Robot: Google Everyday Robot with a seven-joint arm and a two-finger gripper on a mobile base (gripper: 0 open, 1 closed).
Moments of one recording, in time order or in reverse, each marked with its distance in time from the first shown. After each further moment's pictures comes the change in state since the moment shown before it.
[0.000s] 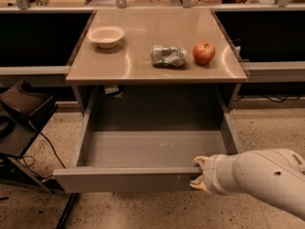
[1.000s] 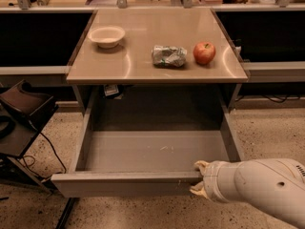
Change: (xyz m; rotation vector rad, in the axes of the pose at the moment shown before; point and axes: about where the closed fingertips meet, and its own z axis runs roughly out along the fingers) arm 0.003 0.017 -0.003 0.004 -0.007 0.007
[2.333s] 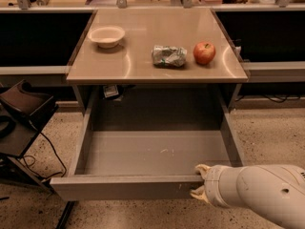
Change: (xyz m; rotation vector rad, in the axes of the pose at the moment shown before) arm 0.001 0.010 -0.005 0.002 -0.004 0.004
